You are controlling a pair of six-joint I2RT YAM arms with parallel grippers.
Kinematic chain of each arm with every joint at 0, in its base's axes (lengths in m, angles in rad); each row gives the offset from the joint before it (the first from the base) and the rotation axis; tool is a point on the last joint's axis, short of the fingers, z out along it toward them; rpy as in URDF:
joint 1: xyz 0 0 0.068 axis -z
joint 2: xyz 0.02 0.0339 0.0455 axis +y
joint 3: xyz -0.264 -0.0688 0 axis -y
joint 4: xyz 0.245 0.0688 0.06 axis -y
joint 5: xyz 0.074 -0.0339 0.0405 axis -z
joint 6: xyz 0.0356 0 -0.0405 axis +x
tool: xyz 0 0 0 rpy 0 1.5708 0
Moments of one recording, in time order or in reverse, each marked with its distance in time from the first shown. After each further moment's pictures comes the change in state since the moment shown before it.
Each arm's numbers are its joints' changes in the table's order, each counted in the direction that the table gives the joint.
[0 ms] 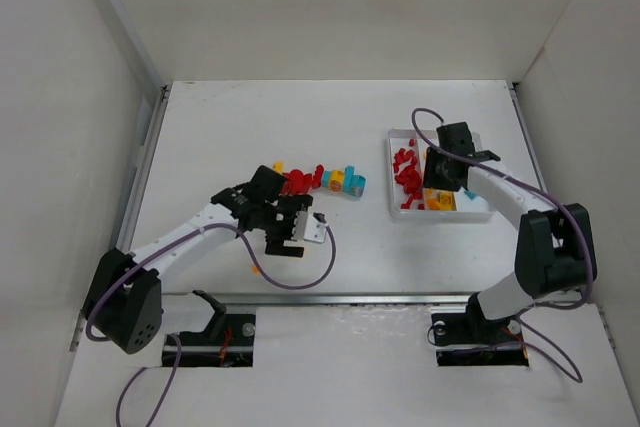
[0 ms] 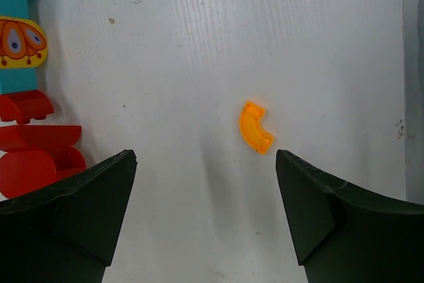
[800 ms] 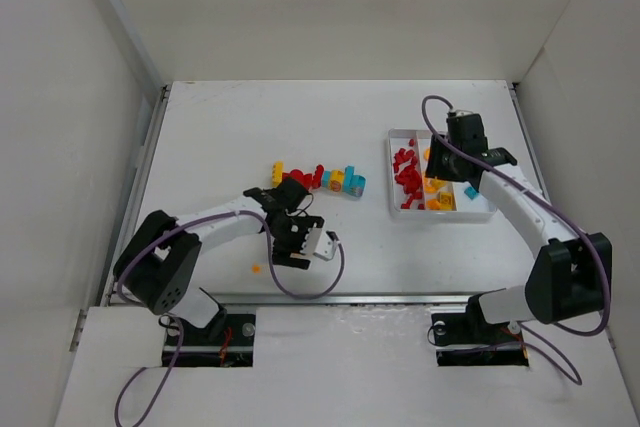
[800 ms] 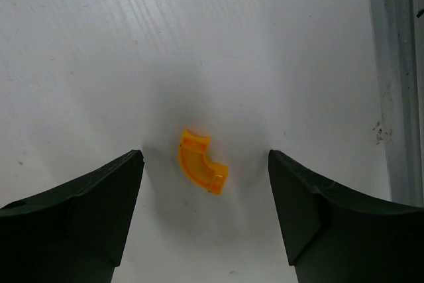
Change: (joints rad) left arm 0.077 0.213 -0.012 -0.029 -0.030 0.108; right arm -0.014 -0.138 0.077 -0.079 -0.009 -0.013
